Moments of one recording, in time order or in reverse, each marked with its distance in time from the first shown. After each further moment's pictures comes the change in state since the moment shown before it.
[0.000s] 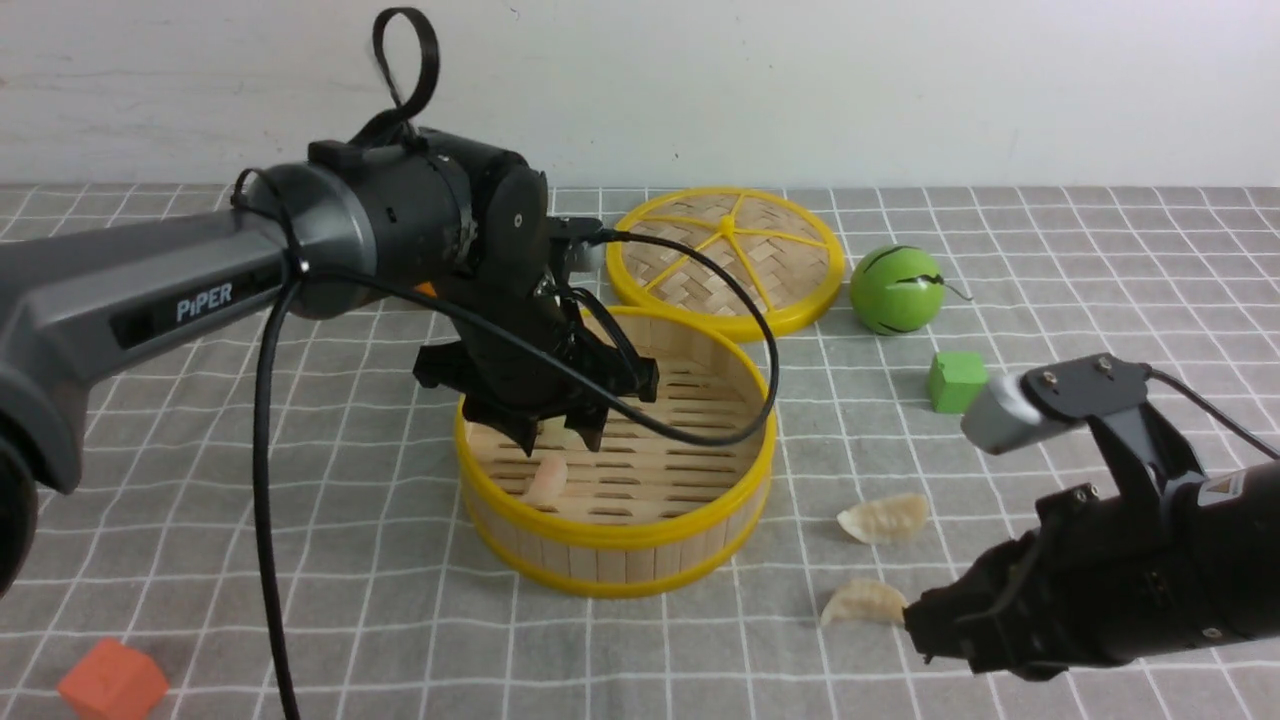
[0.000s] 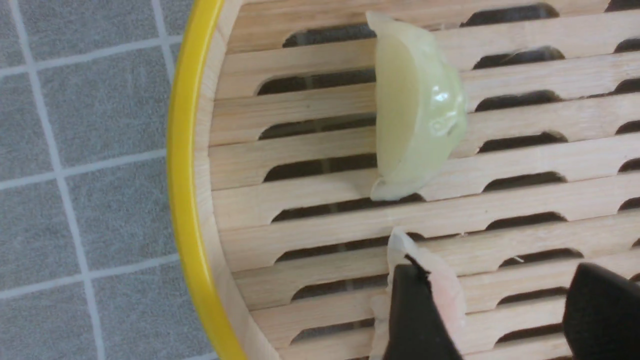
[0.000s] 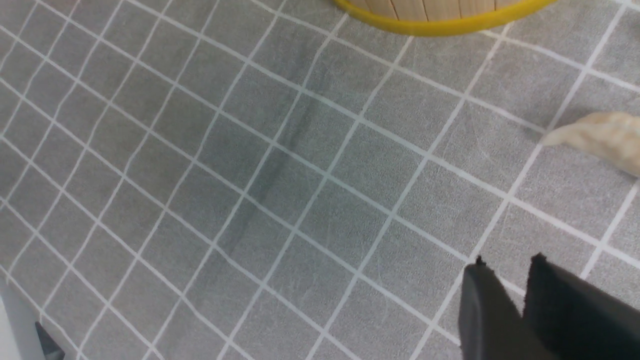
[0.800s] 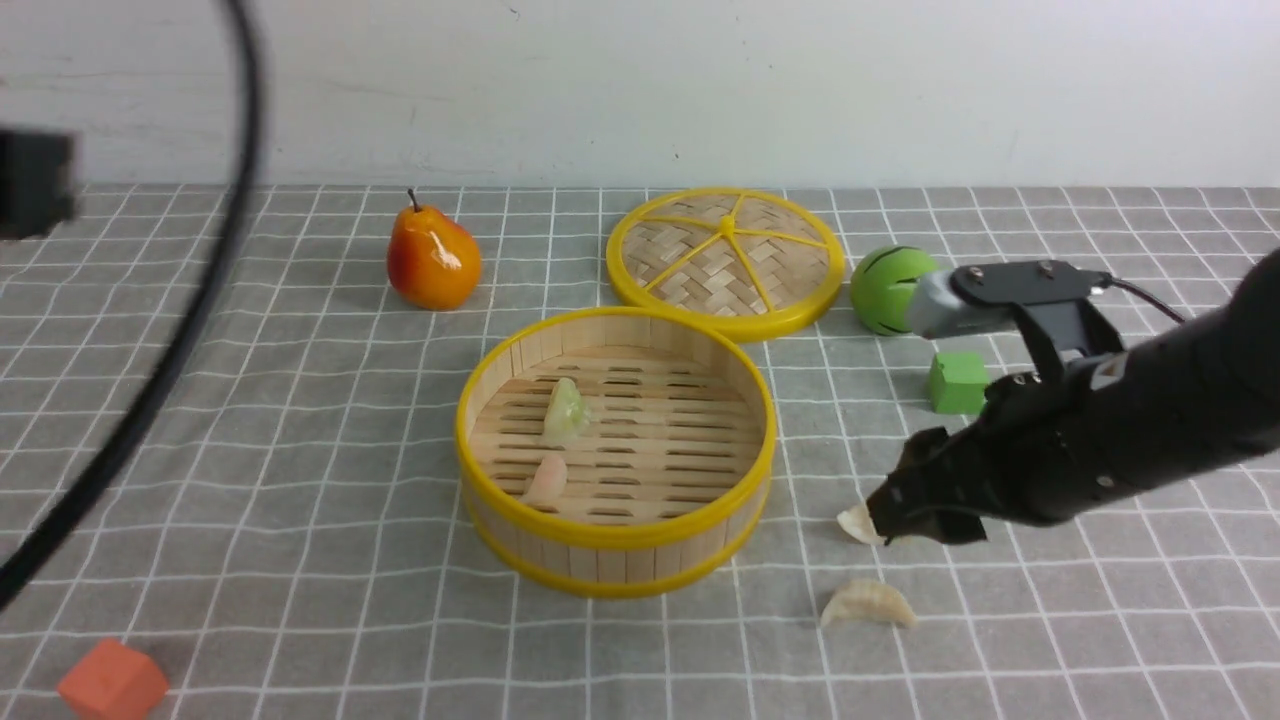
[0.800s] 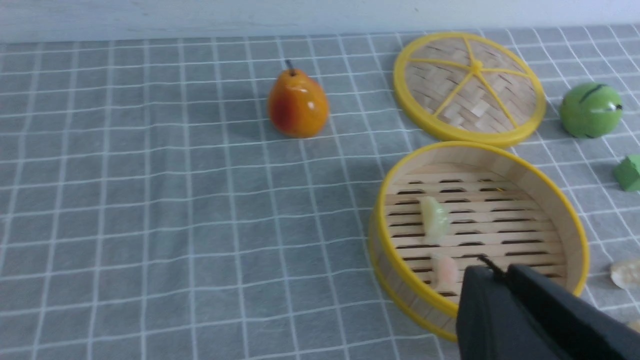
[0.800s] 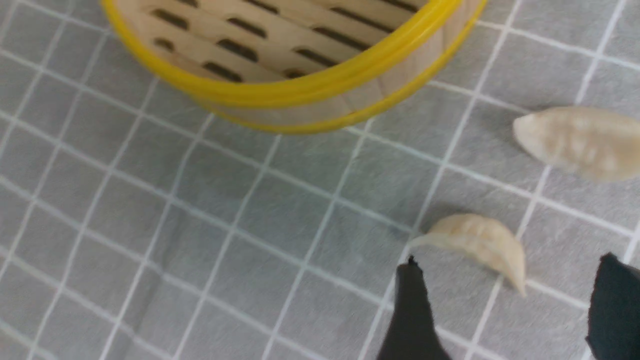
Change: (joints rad) right arm 0.000 0.267 -0.270 -0.331 -0.037 0.347; left arm 0.000 -1.230 0.555 0.375 -0.012 -0.197
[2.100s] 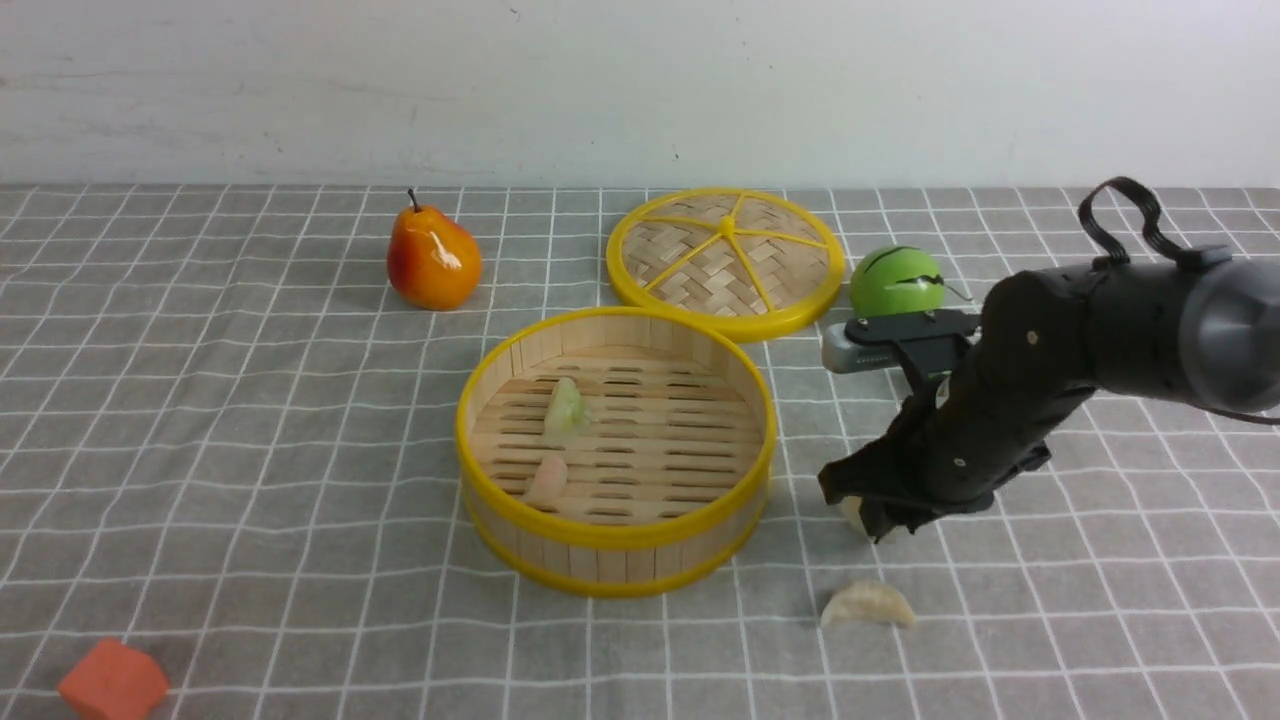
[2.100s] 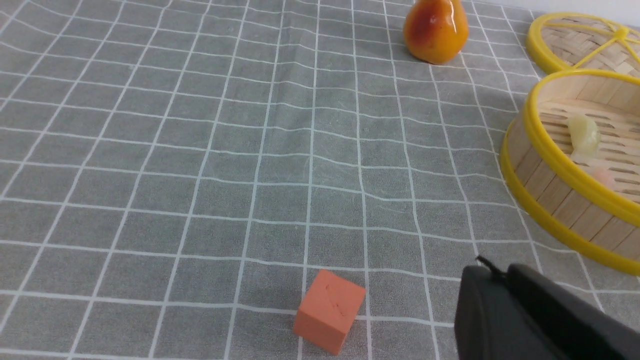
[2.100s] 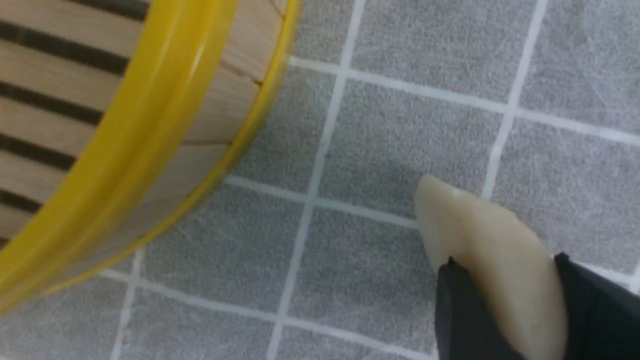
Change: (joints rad) right arm 0.000 0.391 -0.246 -0.303 -0.009 0.281; left arm 0.000 -0.558 0.715 0.236 -0.126 -0.288
